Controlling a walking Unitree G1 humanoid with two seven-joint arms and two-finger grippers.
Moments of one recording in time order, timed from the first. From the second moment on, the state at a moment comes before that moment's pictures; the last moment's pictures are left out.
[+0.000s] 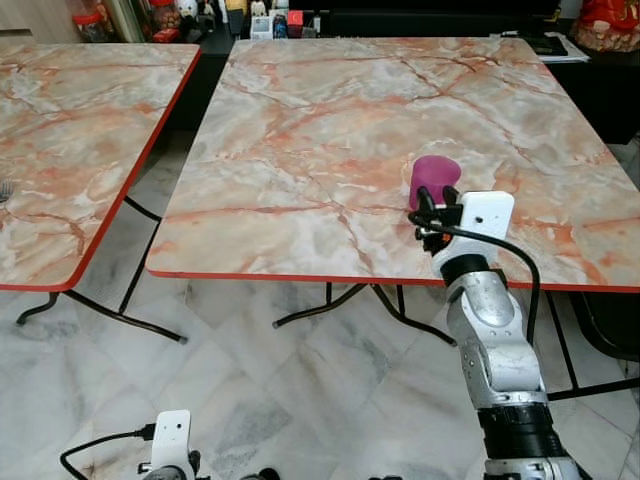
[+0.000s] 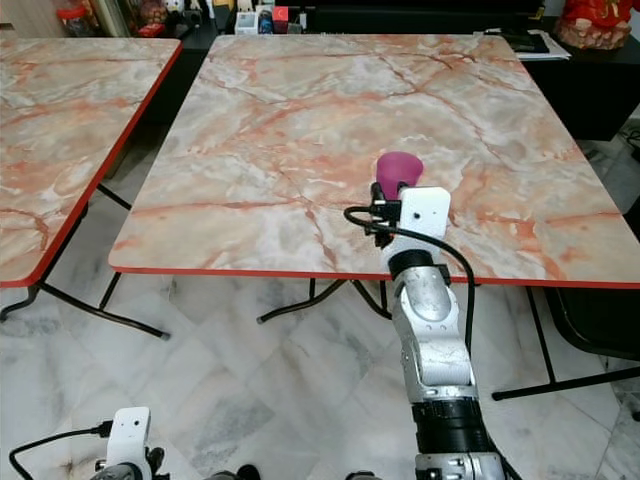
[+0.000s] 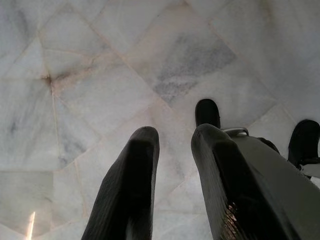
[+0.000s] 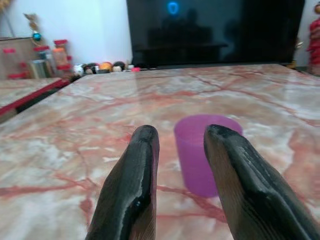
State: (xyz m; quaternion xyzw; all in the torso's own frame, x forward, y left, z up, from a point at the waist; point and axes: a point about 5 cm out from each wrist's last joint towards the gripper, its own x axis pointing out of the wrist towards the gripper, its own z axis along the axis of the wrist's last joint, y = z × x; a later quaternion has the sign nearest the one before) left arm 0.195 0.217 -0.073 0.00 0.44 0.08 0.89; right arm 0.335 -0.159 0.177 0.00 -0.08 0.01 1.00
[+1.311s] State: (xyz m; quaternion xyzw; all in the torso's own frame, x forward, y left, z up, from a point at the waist) left arm 0.197 0.212 -0.073 0.00 0.43 0.07 0.90; right arm 0.345 -0.169 0.183 0.00 -0.09 -0.01 1.00
